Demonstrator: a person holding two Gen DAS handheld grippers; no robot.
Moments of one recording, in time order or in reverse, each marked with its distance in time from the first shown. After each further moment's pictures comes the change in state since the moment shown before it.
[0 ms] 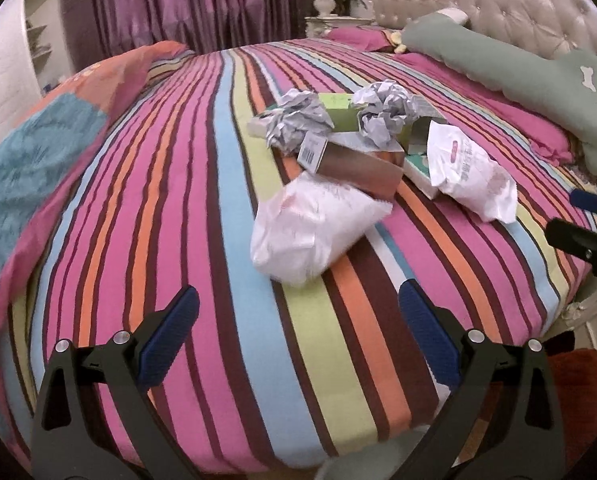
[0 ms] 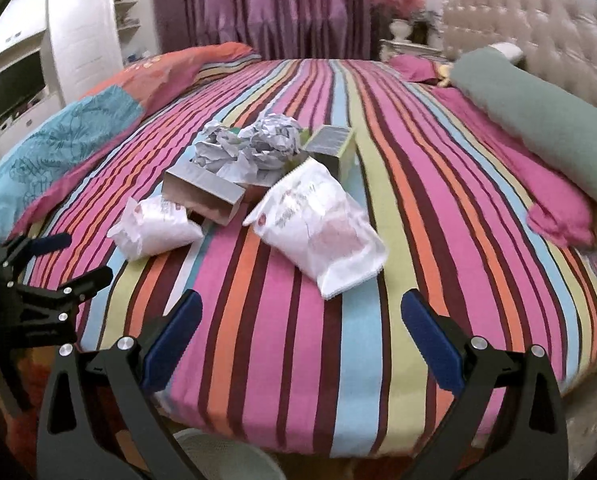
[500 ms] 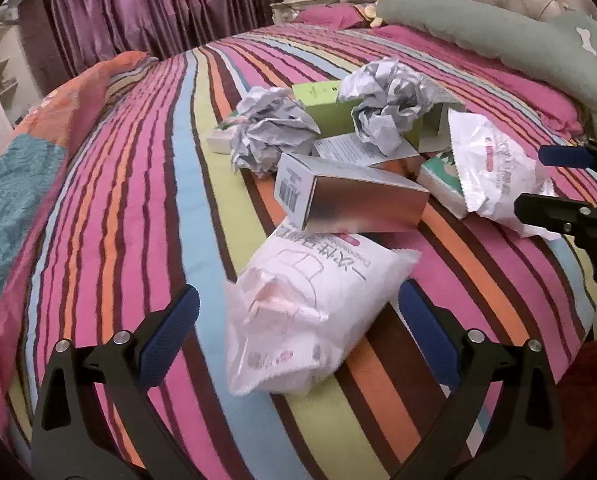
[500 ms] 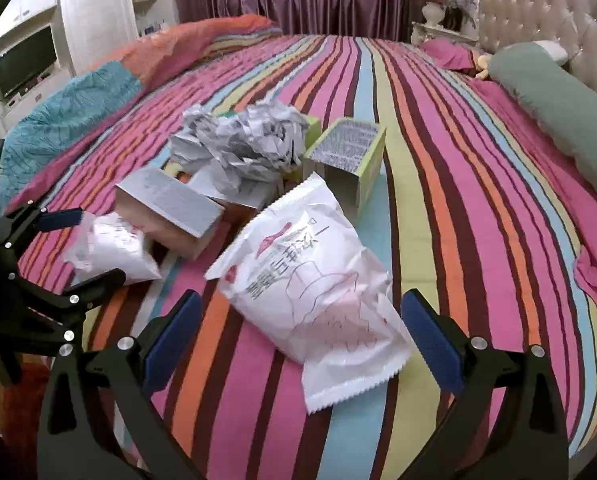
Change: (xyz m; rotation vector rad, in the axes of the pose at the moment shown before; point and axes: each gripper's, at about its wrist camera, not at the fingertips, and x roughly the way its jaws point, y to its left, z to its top) left arm 0.069 -0.008 0.044 0.127 0.063 -0.021; right arm 0.070 -0.013 0.037 -0.068 0.101 0.049
